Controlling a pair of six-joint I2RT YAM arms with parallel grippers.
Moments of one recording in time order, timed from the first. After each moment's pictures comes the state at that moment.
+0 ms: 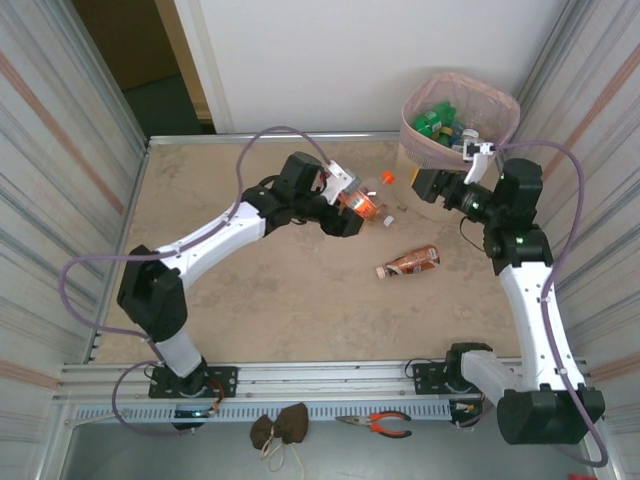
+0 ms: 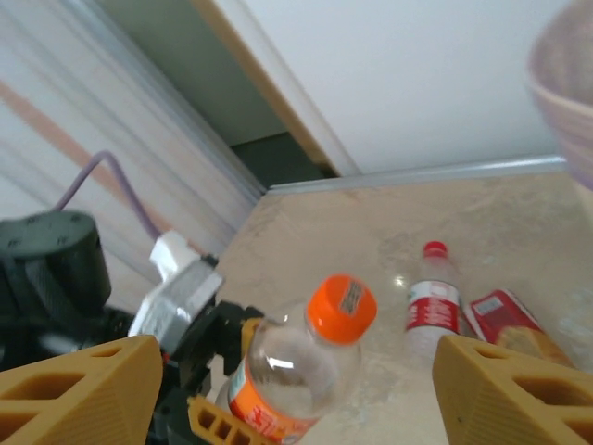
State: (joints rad) left arm -0.70 1.68 1.43 -0.38 0.53 -0.05; right arm 0.03 0.98 1.06 -0.27 -0.70 0.46
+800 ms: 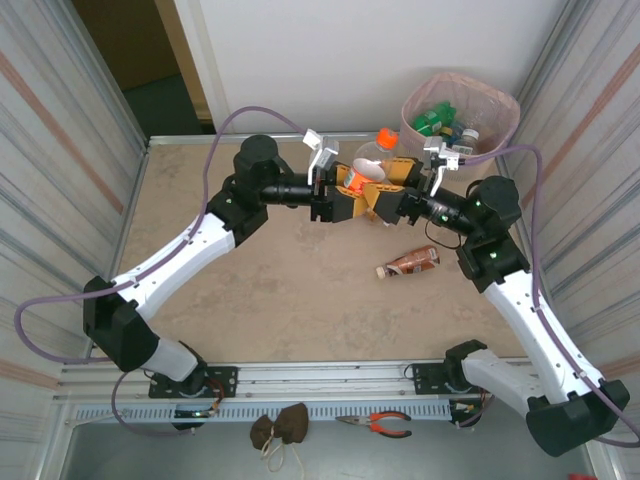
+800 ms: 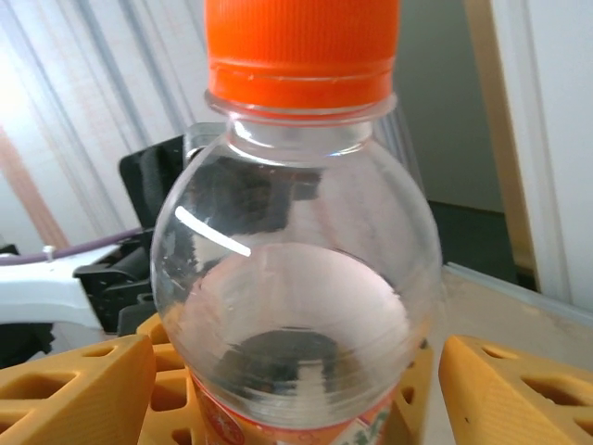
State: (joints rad) left arm -0.69 1.48 1.38 0.13 0.94 -0.35; right arm 0.38 0.96 1.01 0.19 -0.74 0.49
